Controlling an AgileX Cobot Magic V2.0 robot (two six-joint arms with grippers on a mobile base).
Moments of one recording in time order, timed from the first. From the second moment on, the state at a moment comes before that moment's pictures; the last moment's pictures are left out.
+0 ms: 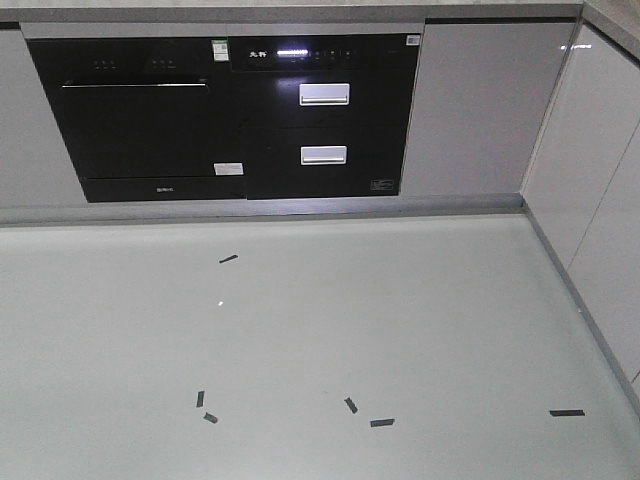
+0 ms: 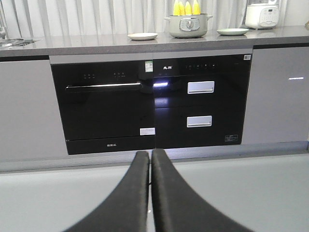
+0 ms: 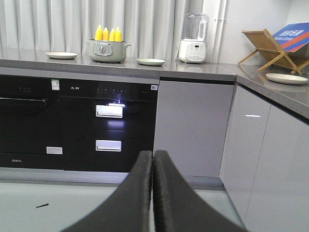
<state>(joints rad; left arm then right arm) 0.01 -0.01 0.03 -0.14 0.12 0.13 -0.02 -0.01 0.03 0.11 0.04 -0.13</state>
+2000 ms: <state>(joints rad) 0.01 -0.01 0.03 -0.14 0.12 0.13 -0.02 -0.01 0.03 0.11 0.04 -0.13</state>
